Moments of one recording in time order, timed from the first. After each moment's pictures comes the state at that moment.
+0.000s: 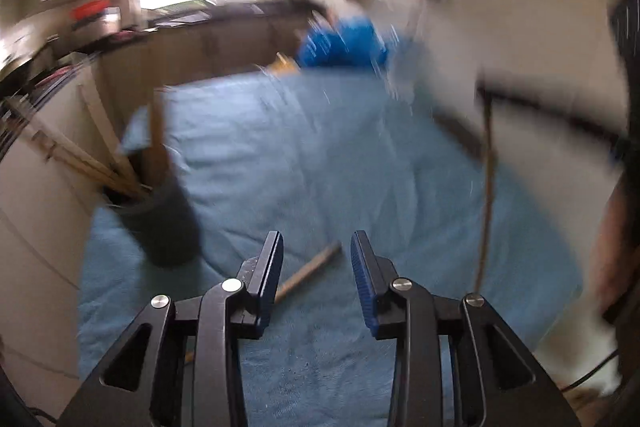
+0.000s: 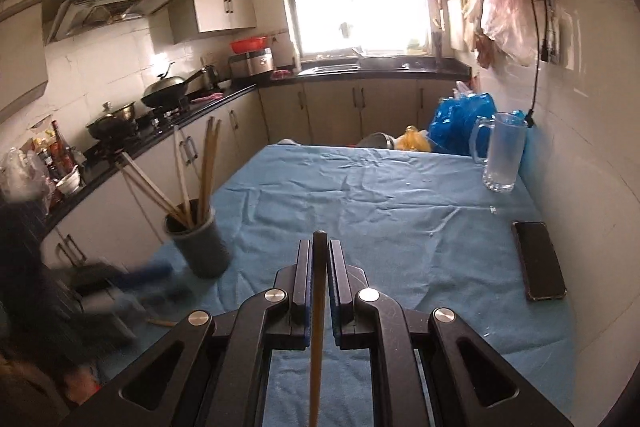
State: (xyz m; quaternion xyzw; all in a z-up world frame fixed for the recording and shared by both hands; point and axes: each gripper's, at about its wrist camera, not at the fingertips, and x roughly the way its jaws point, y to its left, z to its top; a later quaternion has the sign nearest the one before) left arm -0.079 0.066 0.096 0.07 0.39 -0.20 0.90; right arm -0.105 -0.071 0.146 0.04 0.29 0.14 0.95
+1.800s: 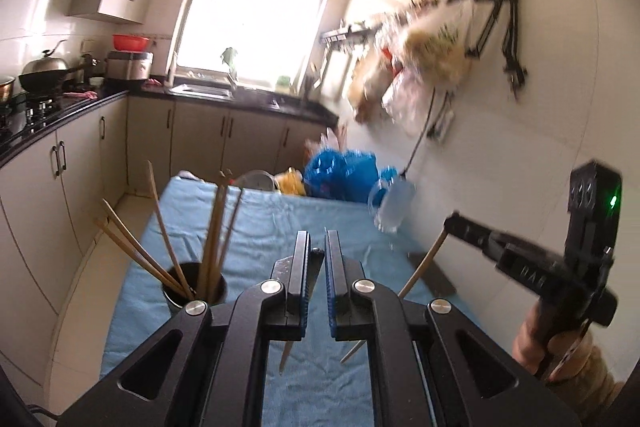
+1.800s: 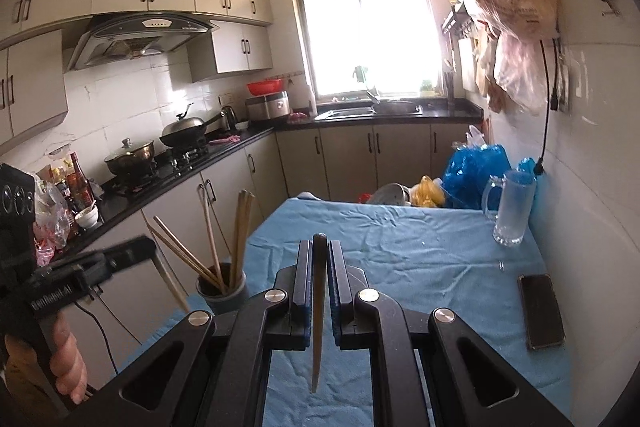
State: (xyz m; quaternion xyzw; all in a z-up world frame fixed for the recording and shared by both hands) left arm -0.117 0.151 0.240 -0.11 0.20 -0.18 0.96; right arm -0.108 -0.055 0.214 0.05 0.21 0.17 0.96
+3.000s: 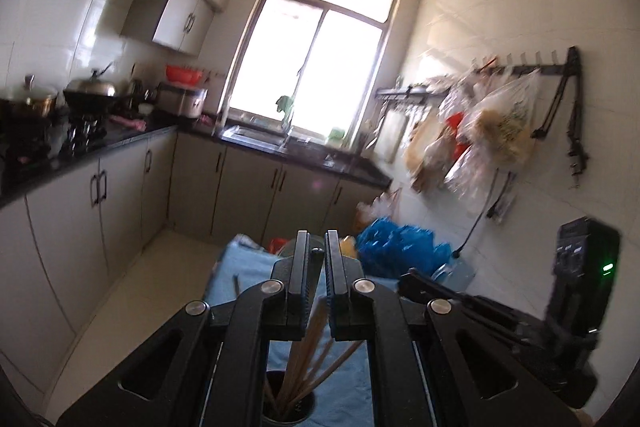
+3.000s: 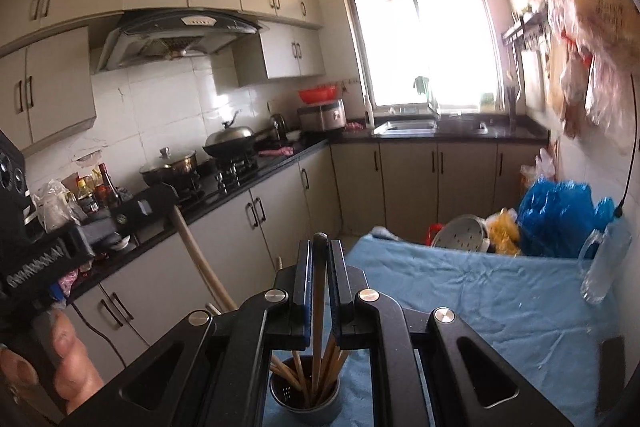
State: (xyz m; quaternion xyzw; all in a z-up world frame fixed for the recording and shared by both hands) left arm -0.030 0.243 0.282 -0.15 0.15 -0.08 0.97; right arm 0.002 0.084 0.244 0.05 0.20 0.25 0.95
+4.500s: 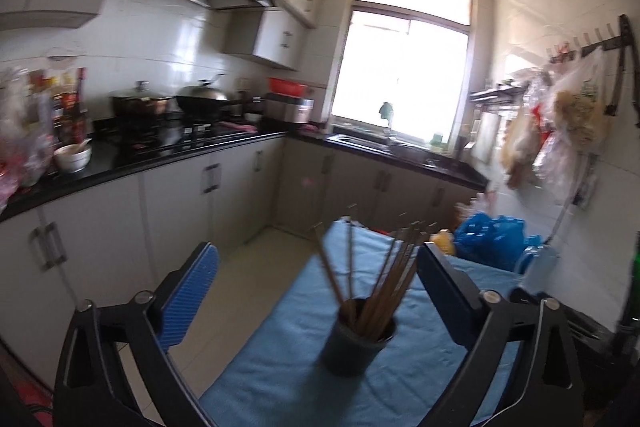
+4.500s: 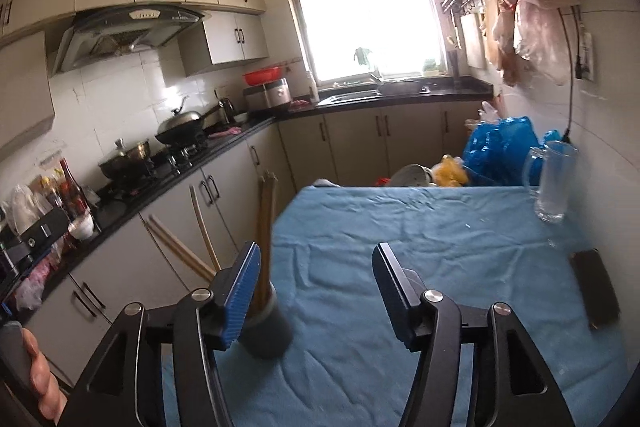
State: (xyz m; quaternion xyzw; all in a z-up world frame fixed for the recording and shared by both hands) left arm -0.152 0.214 0.220 -0.12 0.13 0.14 0.97; right arm -0.061 0.015 0.172 0.07 0.24 0.16 0.96
